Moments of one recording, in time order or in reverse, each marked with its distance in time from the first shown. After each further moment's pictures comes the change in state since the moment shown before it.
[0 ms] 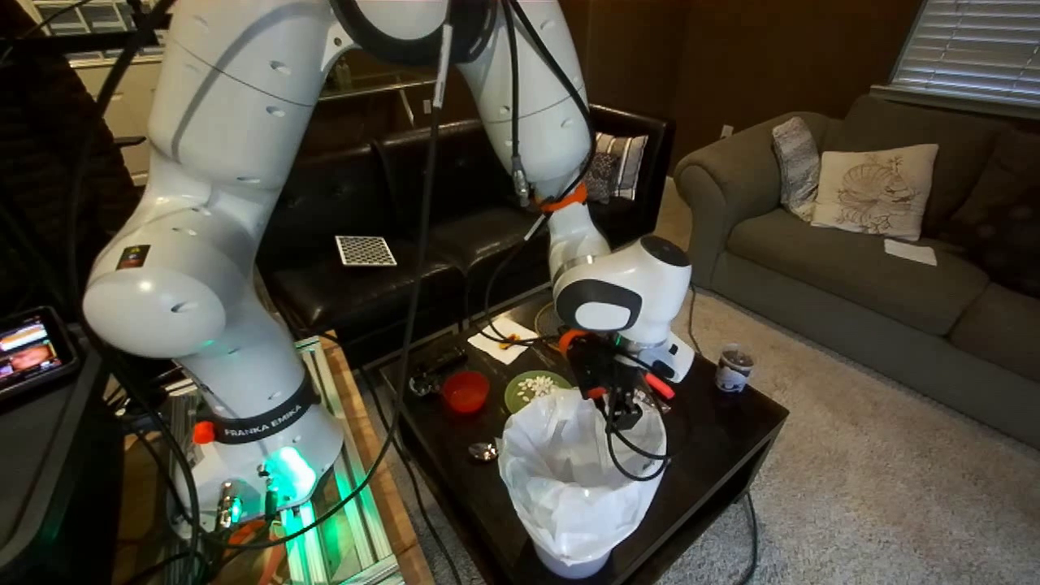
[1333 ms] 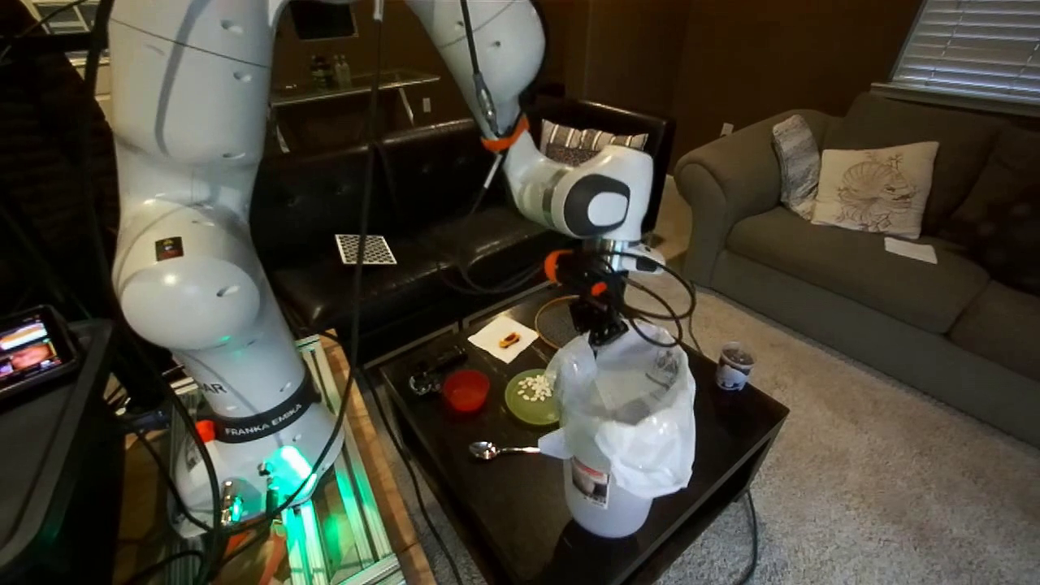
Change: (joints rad) arm 0.254 -0.201 -0.061 0.003 -0.440 -0.309 0.224
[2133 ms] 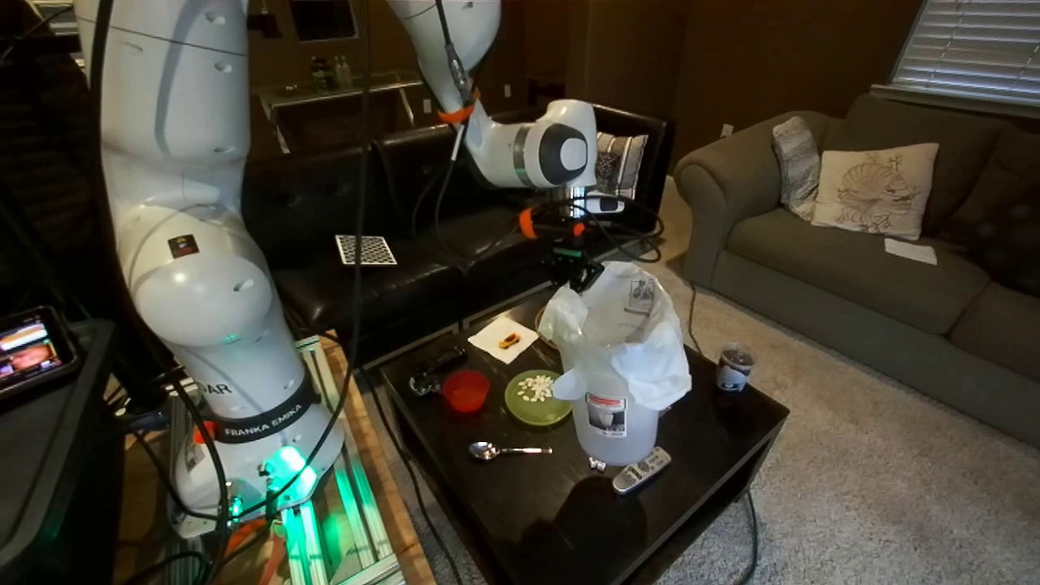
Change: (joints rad) arm 0.099 -0.084 0.113 0.008 -0.174 -0.052 0.039
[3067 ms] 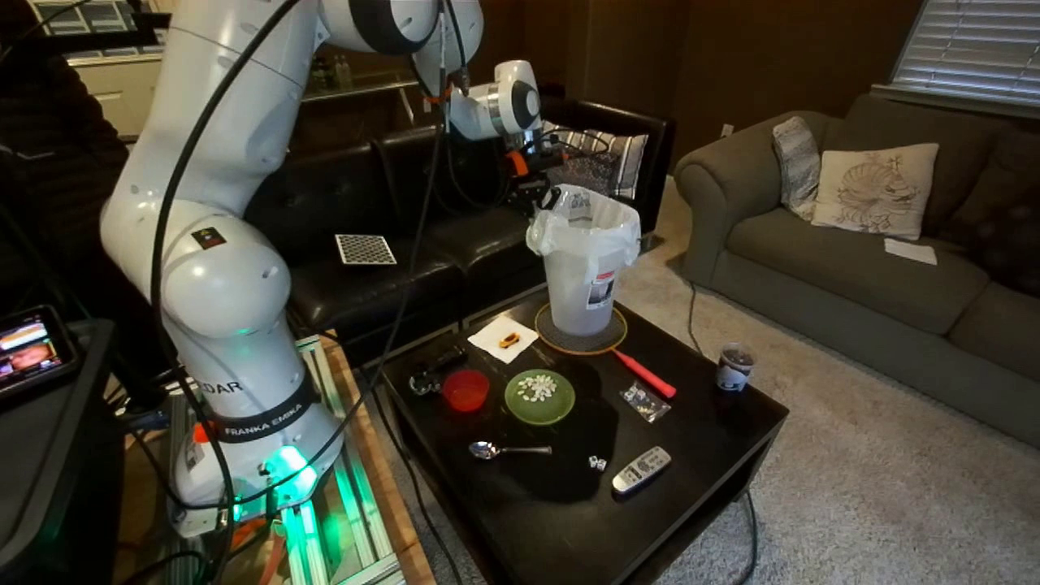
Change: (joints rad) arm 0.193 0.296 0.216 0.540 -0.059 -0.180 -0.365
